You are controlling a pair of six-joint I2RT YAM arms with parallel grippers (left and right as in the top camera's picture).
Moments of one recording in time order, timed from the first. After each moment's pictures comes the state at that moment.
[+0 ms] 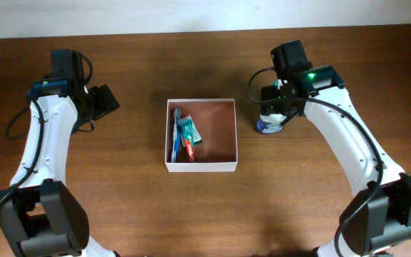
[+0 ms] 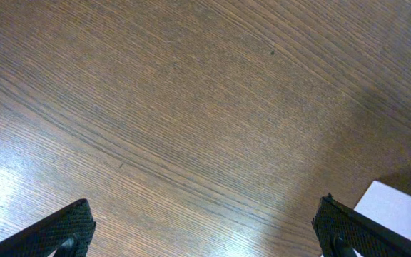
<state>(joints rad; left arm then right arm) 0.11 1.79 1.51 -0.97 -0.06 -0.41 0.24 1.75 1.55 -1.02 0.14 0.29</state>
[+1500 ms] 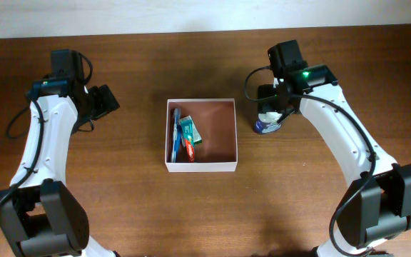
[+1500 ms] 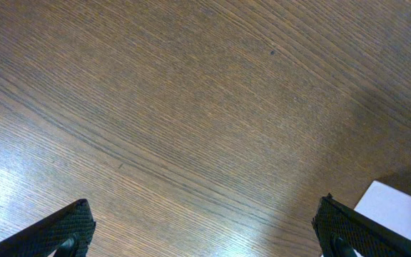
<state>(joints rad) 0.11 1.79 1.51 -0.97 -0.06 -0.41 0.24 1.80 1.55 -0.97 0.11 0.27</state>
